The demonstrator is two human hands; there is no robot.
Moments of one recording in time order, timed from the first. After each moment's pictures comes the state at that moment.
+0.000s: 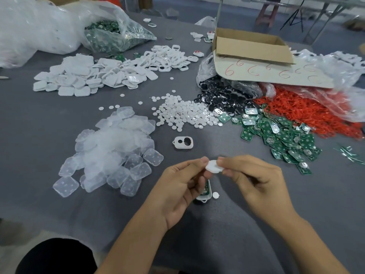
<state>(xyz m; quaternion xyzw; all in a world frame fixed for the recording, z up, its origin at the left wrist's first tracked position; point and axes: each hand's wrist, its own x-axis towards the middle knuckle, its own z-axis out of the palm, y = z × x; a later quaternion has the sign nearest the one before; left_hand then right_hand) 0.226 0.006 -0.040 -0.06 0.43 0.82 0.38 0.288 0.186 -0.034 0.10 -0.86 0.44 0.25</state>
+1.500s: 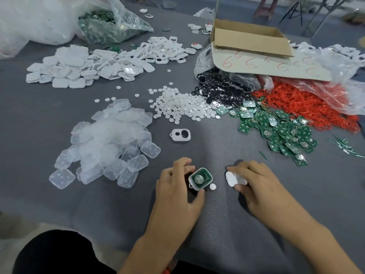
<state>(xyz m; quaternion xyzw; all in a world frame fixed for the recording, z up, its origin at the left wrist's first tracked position) 0.272 -0.004 -0.084 0.17 0.89 0.42 0.01 0.319 0.211 -0.049 0.00 -0.98 0.19 0.01</state>
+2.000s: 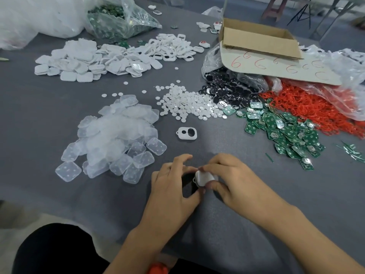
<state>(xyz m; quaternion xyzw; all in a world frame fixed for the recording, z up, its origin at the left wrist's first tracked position) 0.255 -0.019 -0.088 0.19 0.88 0.44 -0.01 0.281 0.167 -0.035 0.12 -0.97 0.23 -0.03</state>
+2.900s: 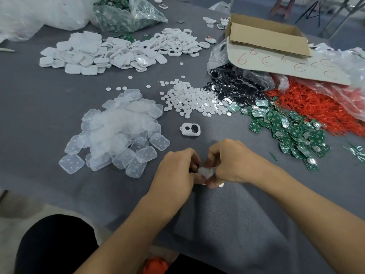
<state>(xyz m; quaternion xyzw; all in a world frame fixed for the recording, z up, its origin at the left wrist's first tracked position) 0.224 -0.008 -0.058 0.17 0.89 0.39 0.14 0.226 0.159 -0.022 -0.04 -0.96 0.21 -0.19</state>
